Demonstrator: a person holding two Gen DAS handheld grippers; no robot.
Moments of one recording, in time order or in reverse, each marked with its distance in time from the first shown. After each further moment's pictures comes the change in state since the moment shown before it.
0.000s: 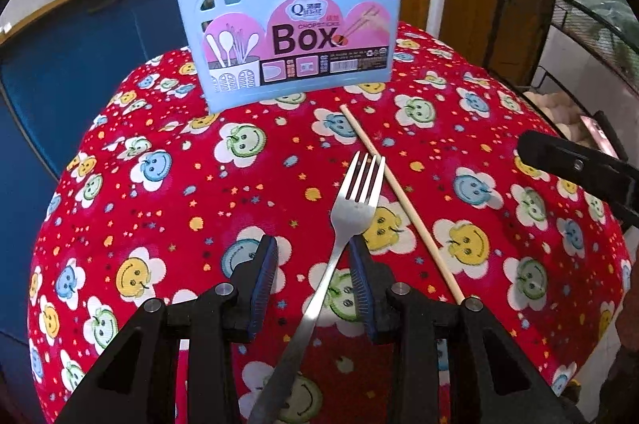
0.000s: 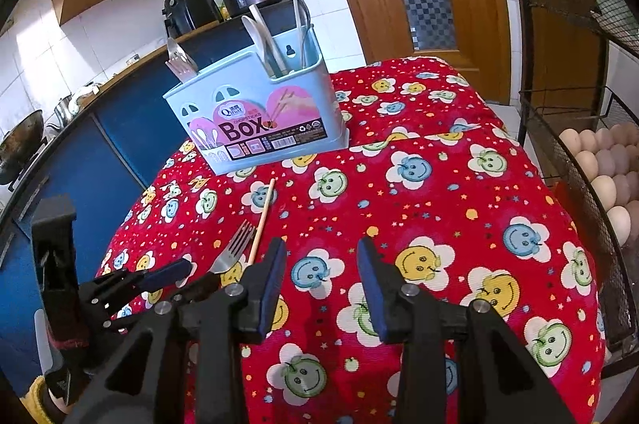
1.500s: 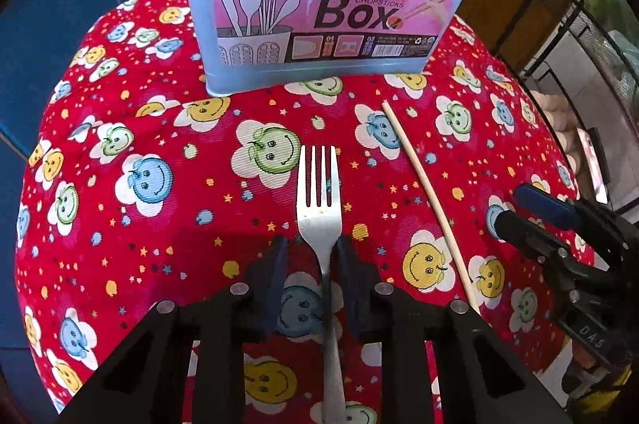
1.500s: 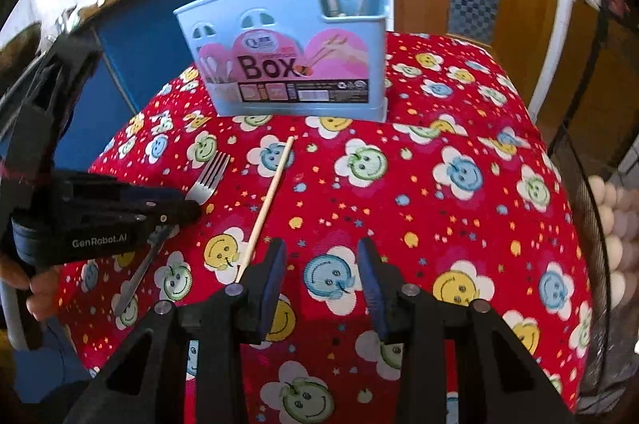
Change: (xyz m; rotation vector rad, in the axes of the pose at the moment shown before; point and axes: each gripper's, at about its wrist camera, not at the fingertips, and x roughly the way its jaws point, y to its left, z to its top) left arm 0.041 0.047 0.054 -0.054 0.284 -0.162; right arm 0.050 0.034 0.015 -0.241 0.207 -0.057
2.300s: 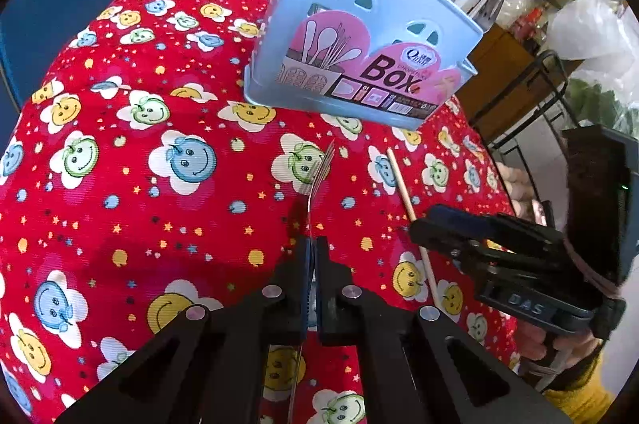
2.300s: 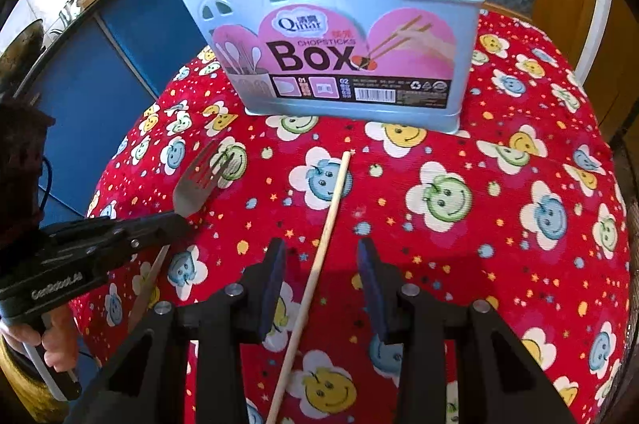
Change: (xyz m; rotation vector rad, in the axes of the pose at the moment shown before) left arm -0.028 0.063 -0.026 -0.220 -0.153 -0.216; right arm 0.046 0.019 0.038 0.019 0.150 0.129
